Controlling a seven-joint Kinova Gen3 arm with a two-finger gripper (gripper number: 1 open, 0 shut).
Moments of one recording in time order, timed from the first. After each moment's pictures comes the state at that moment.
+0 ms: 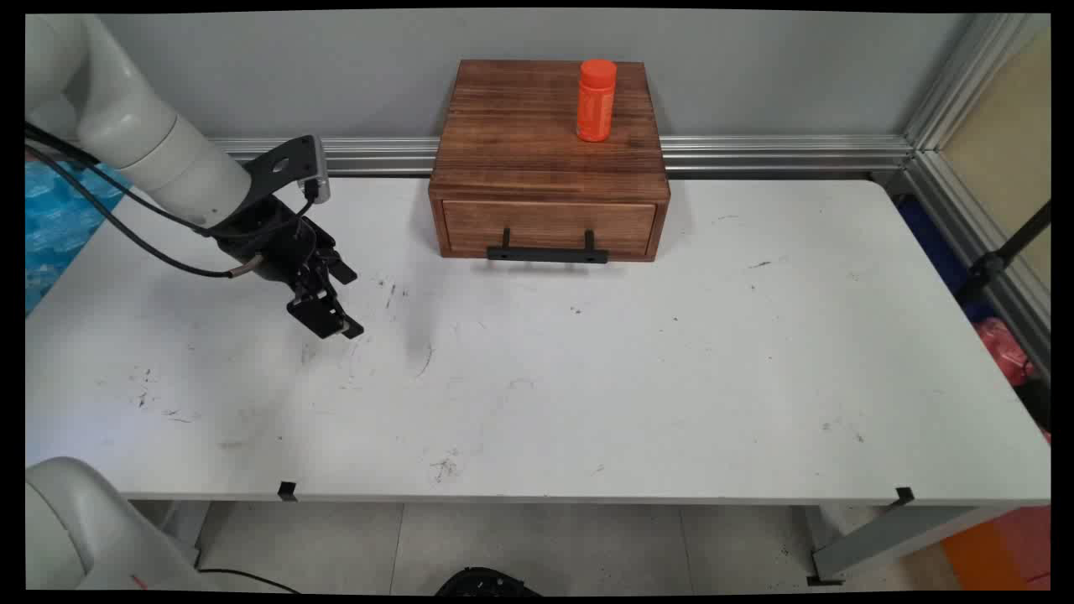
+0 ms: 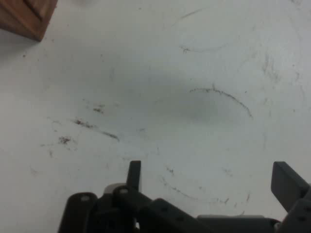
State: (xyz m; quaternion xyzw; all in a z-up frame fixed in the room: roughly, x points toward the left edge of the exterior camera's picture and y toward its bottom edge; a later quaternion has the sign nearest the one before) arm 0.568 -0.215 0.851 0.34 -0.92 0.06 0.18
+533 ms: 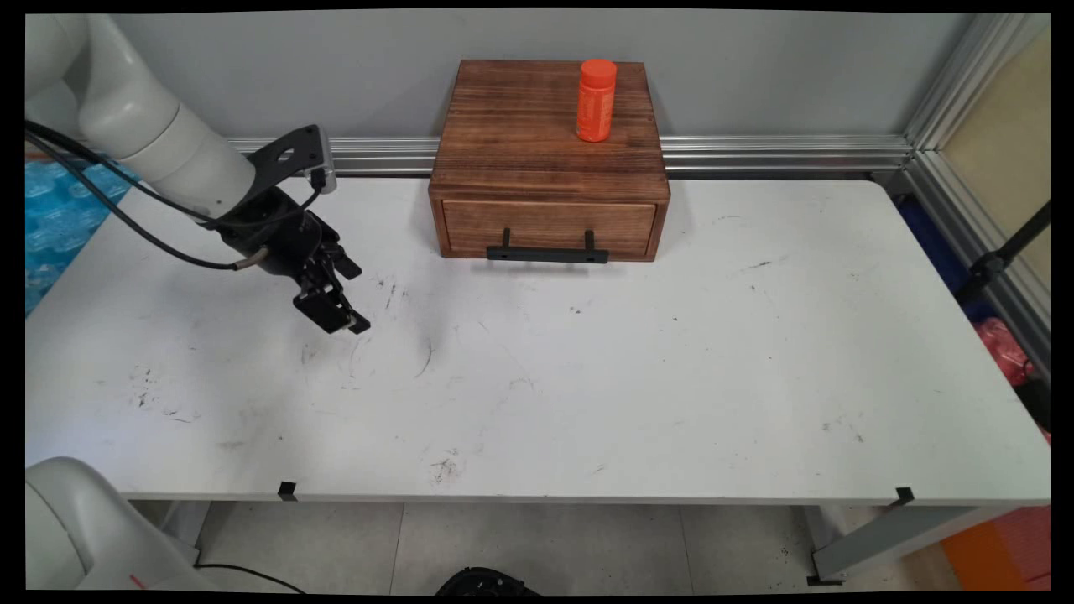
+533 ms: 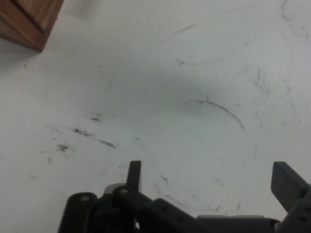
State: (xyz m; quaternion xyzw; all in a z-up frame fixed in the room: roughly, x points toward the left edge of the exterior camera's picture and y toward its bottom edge) arm 0.557 -0.216 0.864 0.35 -0.92 0.06 0.18
